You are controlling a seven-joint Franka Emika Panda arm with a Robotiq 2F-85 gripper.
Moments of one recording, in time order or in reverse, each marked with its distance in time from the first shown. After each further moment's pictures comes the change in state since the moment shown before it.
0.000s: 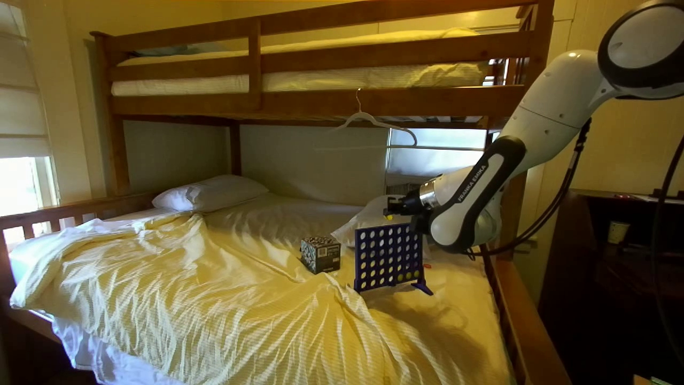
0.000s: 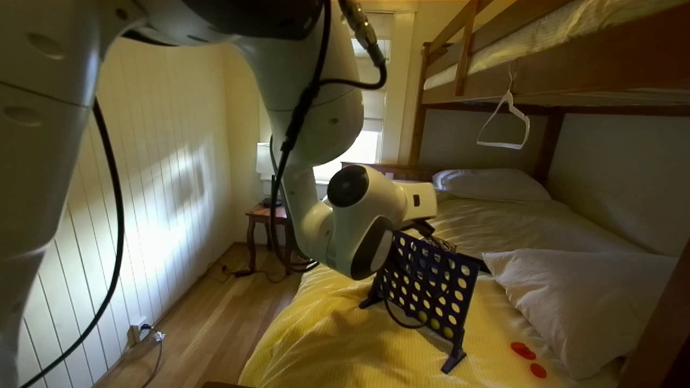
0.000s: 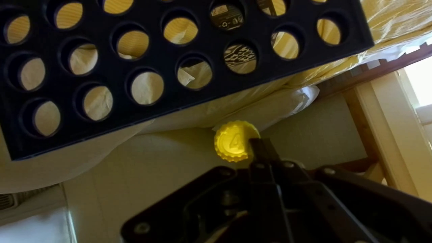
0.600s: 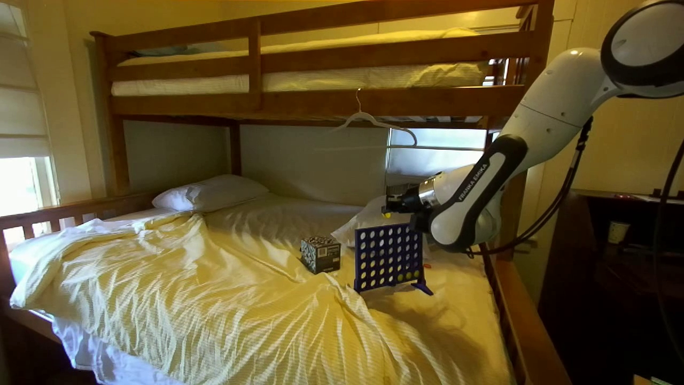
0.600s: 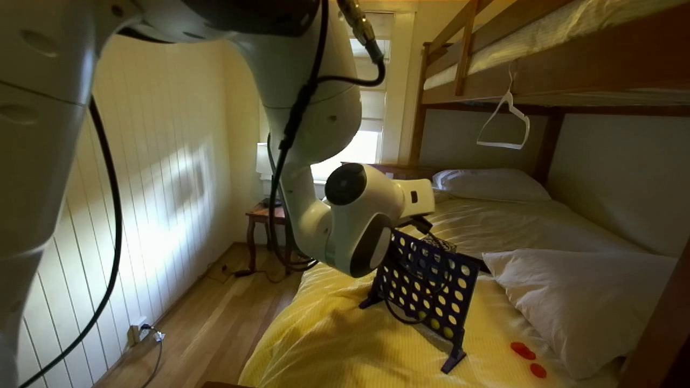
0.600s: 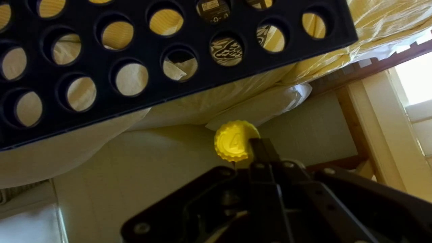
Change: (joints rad) arm -0.001 -0.010 0.009 -0.002 -0.014 0.008 -0.002
